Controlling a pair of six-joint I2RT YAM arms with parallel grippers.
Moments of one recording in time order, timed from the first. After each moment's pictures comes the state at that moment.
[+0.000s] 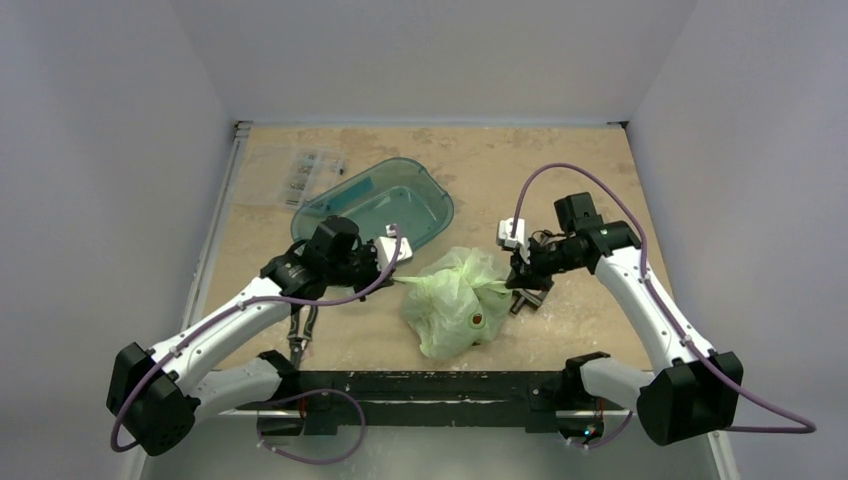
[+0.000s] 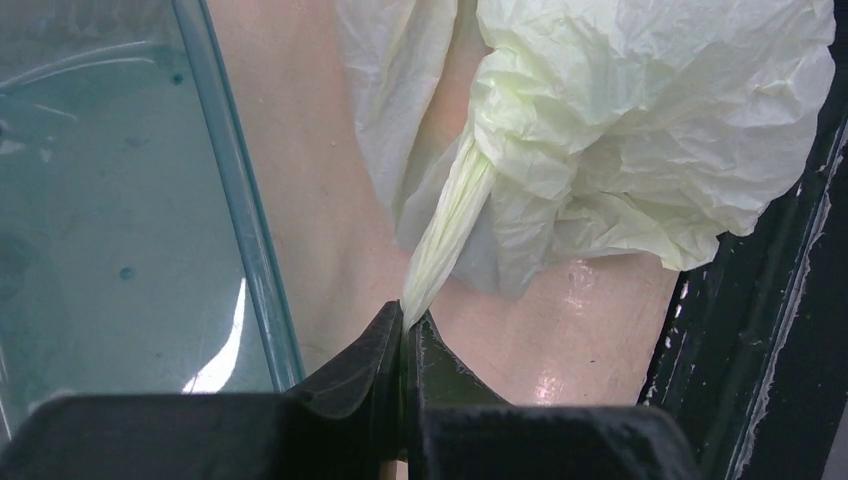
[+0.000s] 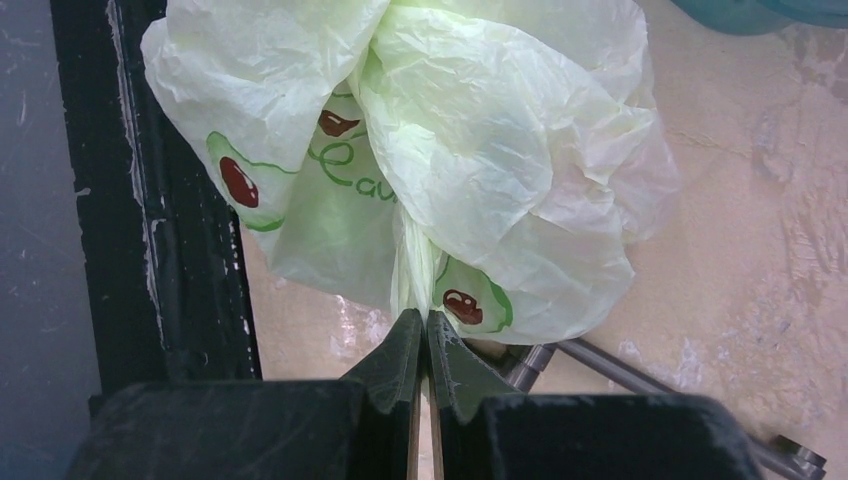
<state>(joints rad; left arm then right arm) -0.65 1.06 0.77 -0.44 0.38 0.38 0.22 1.14 0.97 -1.05 -0.76 -0.98</state>
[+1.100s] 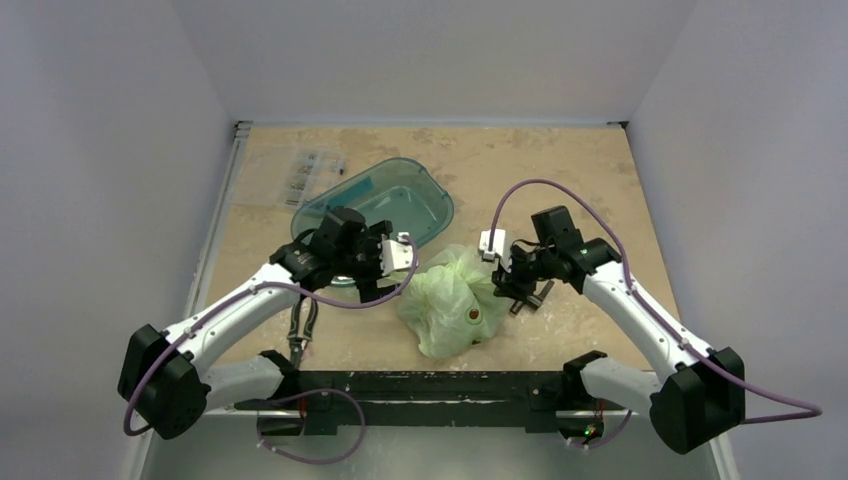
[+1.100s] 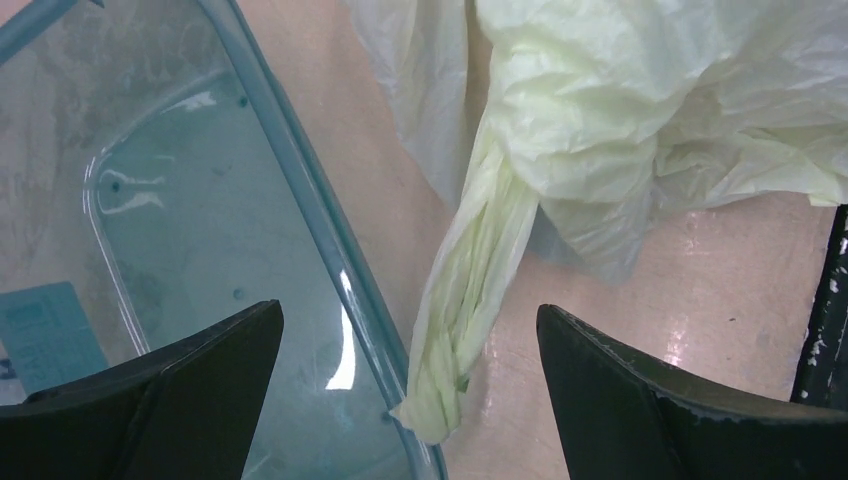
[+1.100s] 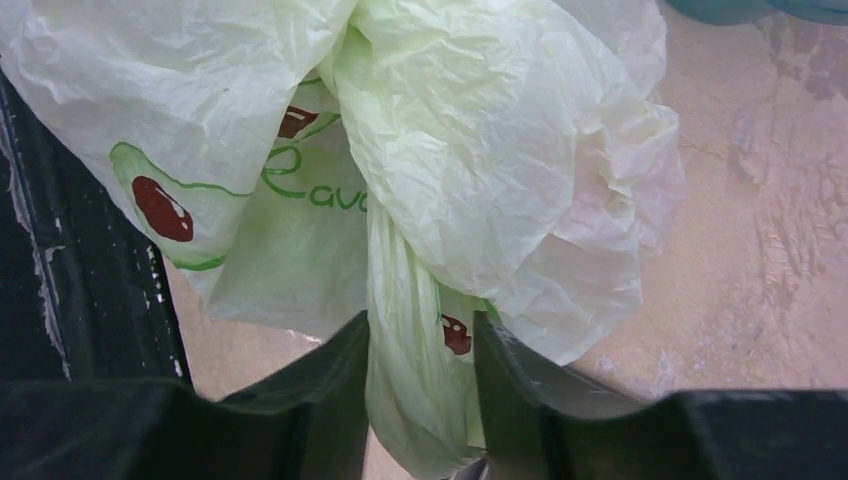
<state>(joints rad) -0.62 1.14 0.83 -0.49 0.38 0.71 0.39 1.10 0.83 -0.78 -0.60 -0.82</state>
